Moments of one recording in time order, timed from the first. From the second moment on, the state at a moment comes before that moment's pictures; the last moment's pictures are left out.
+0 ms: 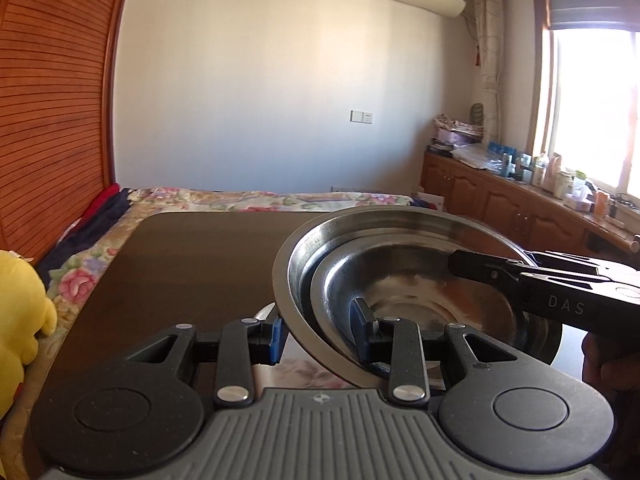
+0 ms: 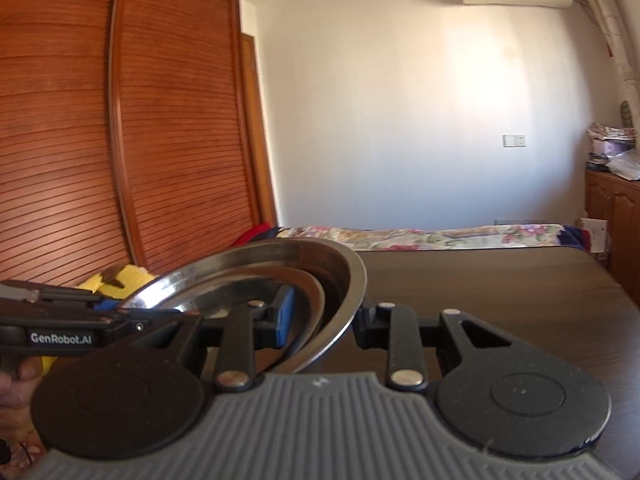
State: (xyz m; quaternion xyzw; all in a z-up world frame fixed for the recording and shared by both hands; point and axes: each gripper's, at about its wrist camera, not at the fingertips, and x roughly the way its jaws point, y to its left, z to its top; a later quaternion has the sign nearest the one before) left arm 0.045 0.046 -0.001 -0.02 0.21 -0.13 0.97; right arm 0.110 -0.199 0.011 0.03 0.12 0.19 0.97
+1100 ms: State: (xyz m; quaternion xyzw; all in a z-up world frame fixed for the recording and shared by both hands) left arm 0.044 0.053 -0.016 -0.01 0.23 -0.12 0.97; right arm 0.118 -0.180 -0.006 0.03 0.17 0.20 0.96
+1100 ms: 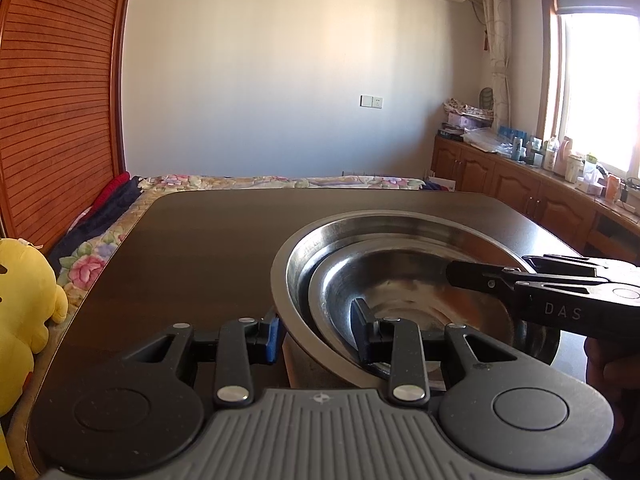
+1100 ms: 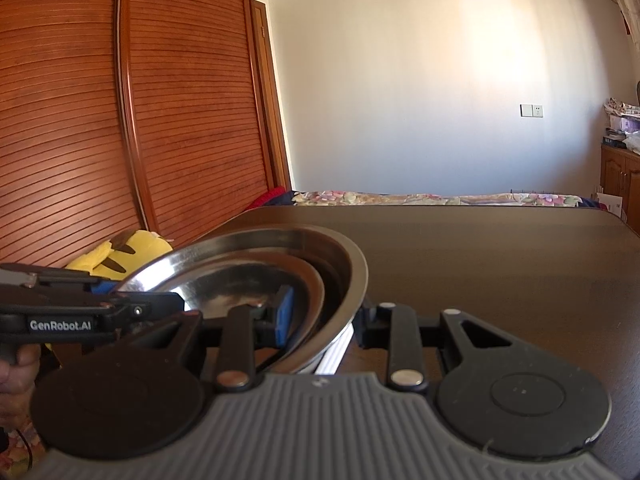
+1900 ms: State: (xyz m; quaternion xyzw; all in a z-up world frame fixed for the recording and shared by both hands) left arm 0.025 0.047 0.011 0.01 0.20 -0.08 0.98; right arm 0.085 -0.198 0.012 0.01 0.13 0.17 0.98
